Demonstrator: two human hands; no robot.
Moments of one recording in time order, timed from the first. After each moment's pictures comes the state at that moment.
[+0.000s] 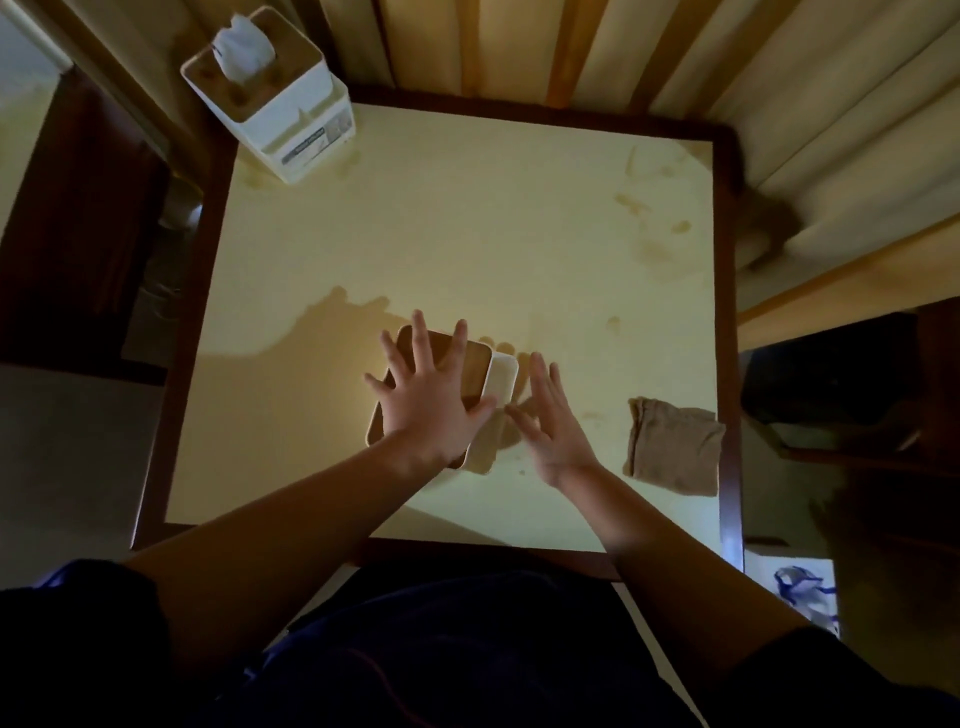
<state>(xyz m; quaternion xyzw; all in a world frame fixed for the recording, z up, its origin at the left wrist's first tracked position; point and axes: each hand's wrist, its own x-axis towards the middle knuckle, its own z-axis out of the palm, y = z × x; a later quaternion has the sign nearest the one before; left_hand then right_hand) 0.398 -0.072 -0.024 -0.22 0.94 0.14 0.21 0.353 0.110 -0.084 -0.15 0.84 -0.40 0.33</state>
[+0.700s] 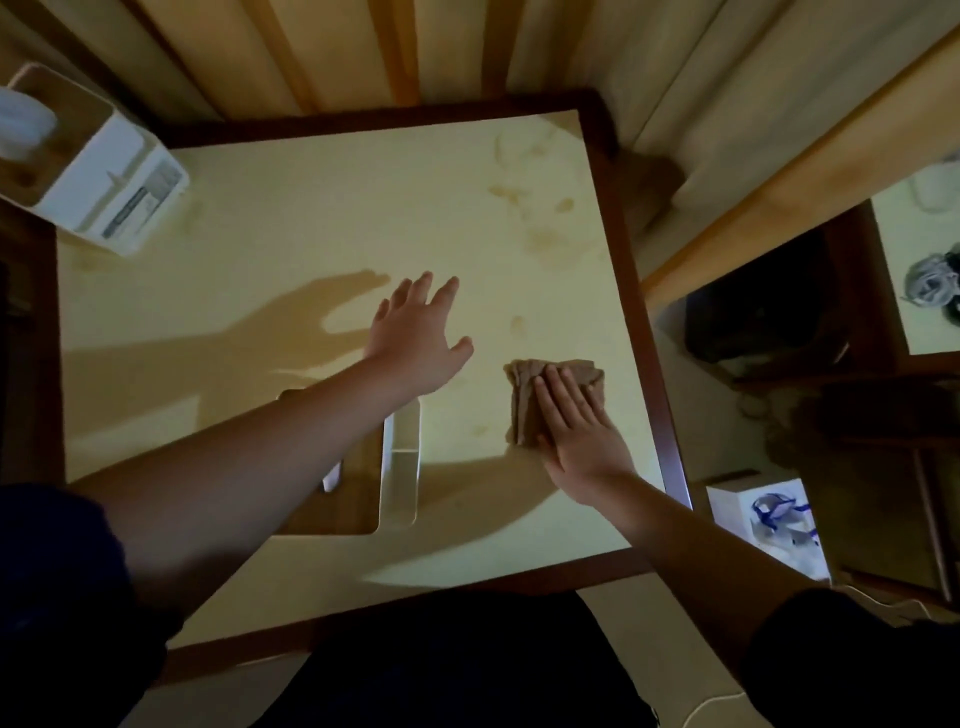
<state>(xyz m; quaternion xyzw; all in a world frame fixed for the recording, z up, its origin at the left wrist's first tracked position) 0.244 -0.033 -0.037 -0.03 0.96 0.17 0.22 0.316 0.248 -0.120 -0.24 0.94 -0.03 0.24</state>
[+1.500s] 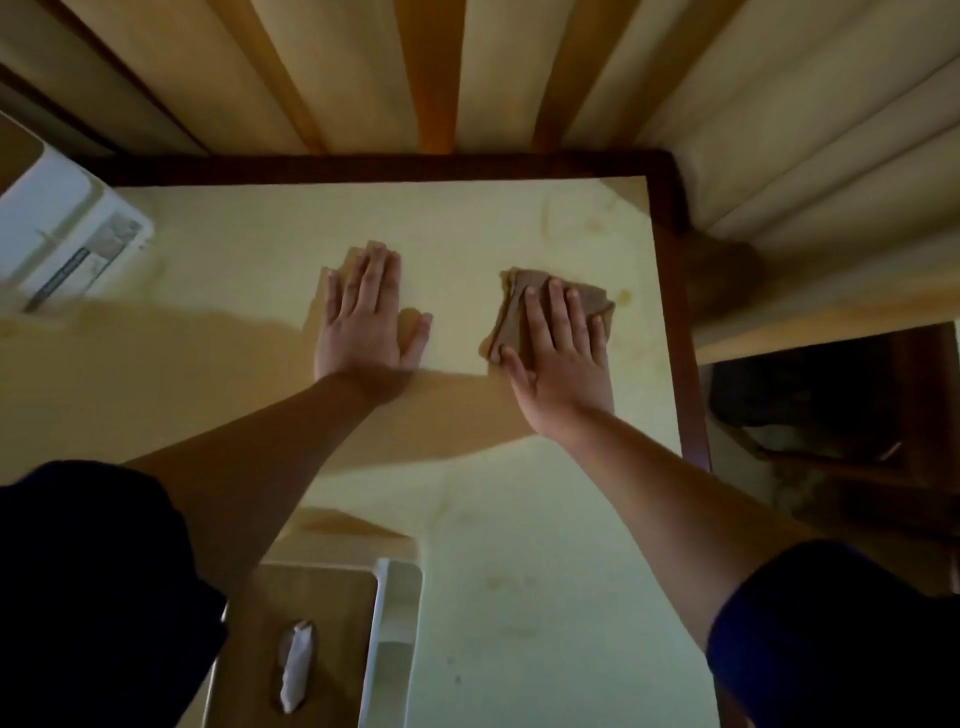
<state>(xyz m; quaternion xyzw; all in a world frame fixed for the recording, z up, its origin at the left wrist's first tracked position) 0.120 -0.126 -0.153 -0.07 0.99 0.14 0.06 0.090 0.125 -0.147 -0.15 0.97 -0.07 0.19</state>
